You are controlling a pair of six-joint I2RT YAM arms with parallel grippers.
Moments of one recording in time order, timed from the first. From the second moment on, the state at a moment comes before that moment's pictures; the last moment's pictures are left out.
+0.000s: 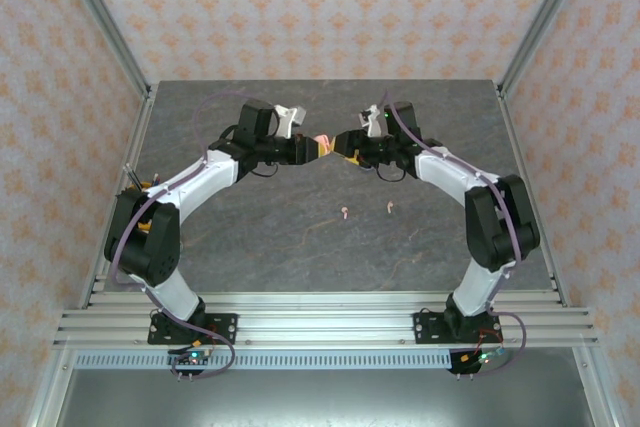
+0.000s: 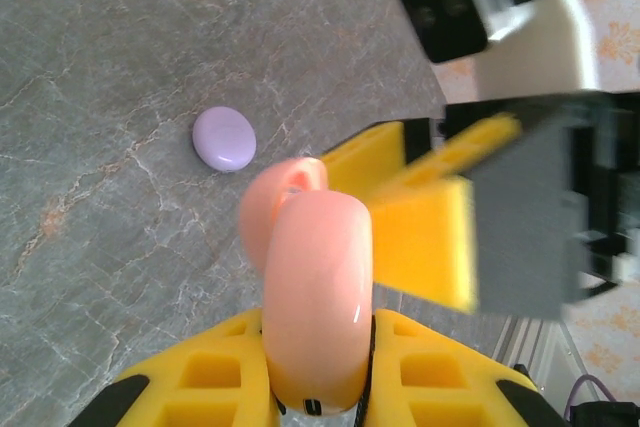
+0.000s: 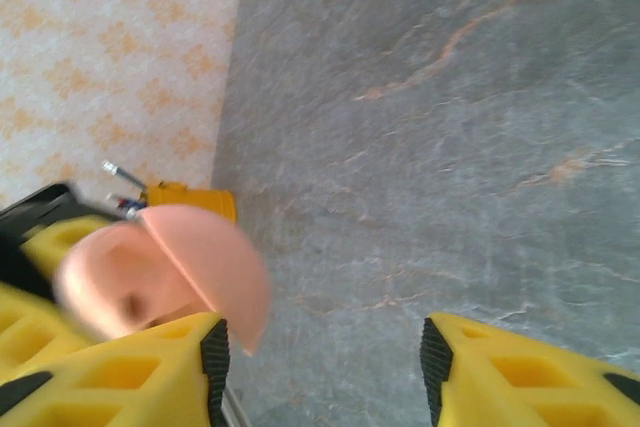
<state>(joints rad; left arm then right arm) -0.35 1.66 1.20 -0.17 0.67 -0.46 0.35 1.76 1.18 -0.09 -0.75 0.69</state>
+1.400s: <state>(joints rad) -0.35 1.67 1.28 -0.19 0.79 -0.44 0.27 1.67 1.16 -0.02 -0.96 0.75</state>
